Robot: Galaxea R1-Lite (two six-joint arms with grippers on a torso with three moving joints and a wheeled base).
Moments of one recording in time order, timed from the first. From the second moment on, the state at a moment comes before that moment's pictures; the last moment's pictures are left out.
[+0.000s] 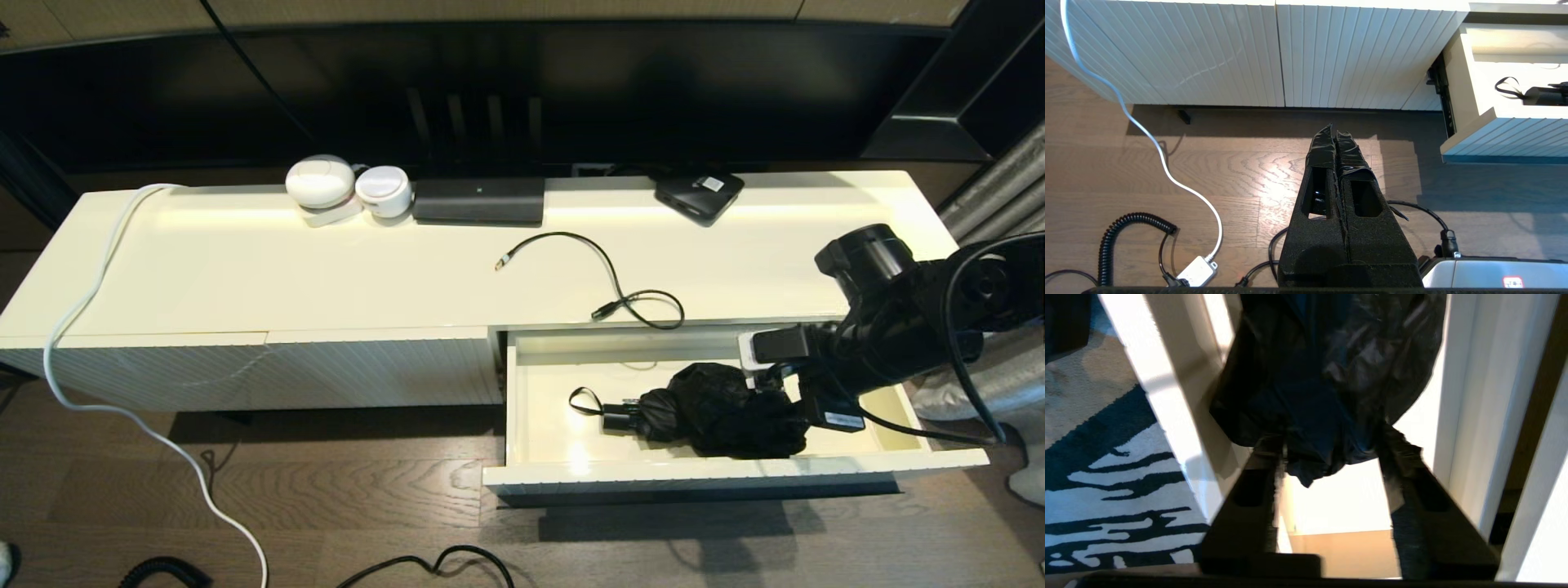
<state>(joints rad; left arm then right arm) 0.00 0.00 -0.01 -0.01 0.00 -0.06 0.15 1.86 -1.32 0.46 0.10 -1.25</state>
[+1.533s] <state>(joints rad) 0.00 0.00 -0.01 -0.01 0.00 -0.06 0.15 2.01 -1.50 0.57 0.08 -1.25</state>
